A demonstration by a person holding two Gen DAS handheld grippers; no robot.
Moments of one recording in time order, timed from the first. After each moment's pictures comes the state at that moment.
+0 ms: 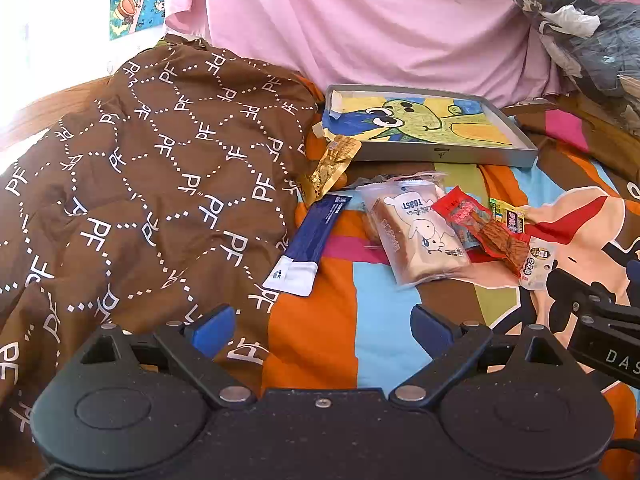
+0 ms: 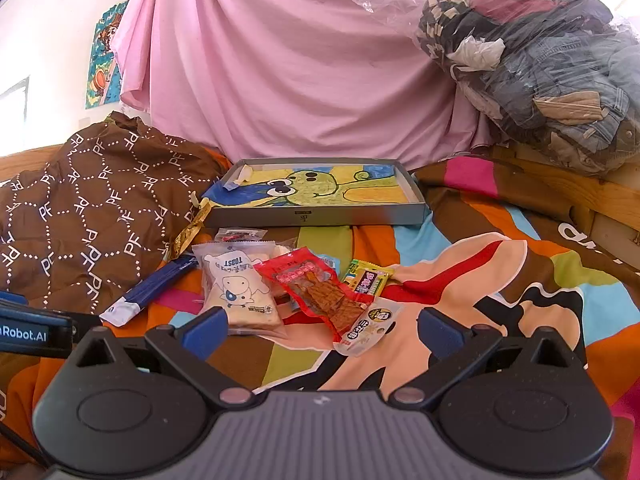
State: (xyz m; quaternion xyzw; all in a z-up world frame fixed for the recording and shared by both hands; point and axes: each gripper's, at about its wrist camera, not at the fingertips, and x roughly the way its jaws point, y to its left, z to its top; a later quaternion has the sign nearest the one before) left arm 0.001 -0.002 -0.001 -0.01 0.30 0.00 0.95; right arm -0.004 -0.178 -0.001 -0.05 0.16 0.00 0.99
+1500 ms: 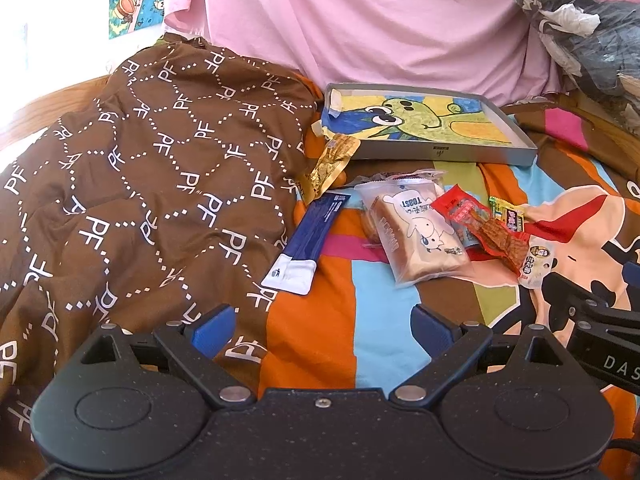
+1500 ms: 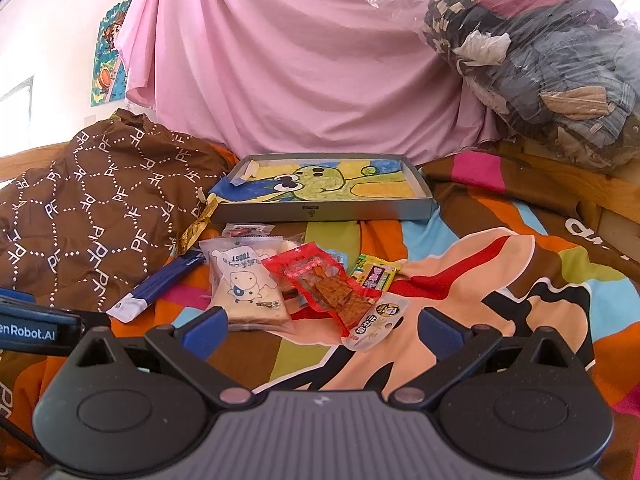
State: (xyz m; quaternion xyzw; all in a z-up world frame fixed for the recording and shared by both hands) left arm -0.001 -0.004 -0.001 -0.01 0.30 0.00 0.95; right arm -0.003 -0.176 -0.002 -0.04 0.17 0.01 0.98
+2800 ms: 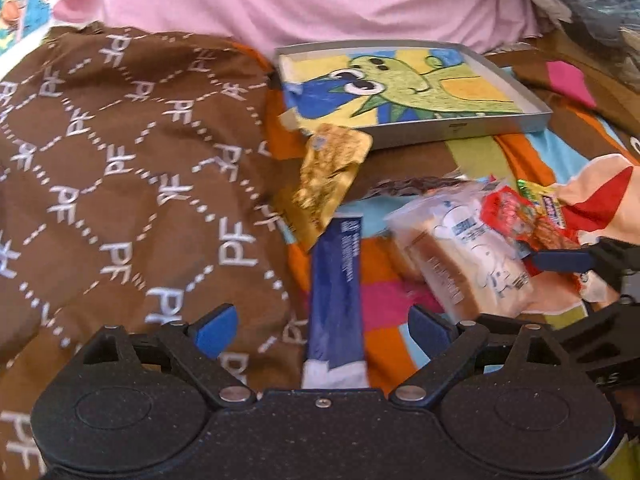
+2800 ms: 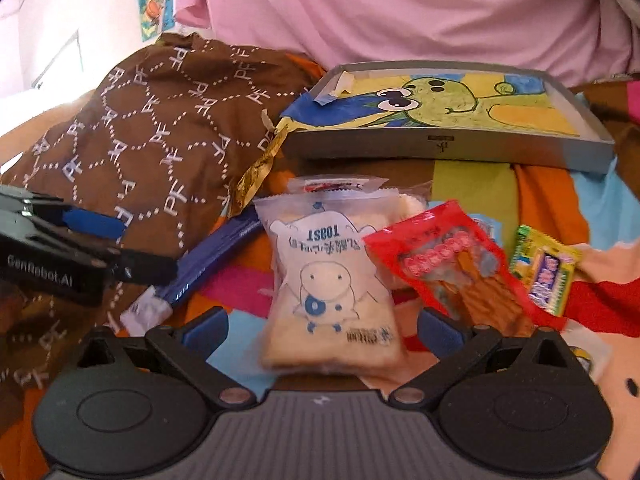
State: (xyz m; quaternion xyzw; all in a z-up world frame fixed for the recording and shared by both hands) left arm 0.162 0.041 -0.008 0.06 0.36 -0.13 0.92; right arm 0.155 -0.141 -0.034 -0.03 0.30 0.17 0.94
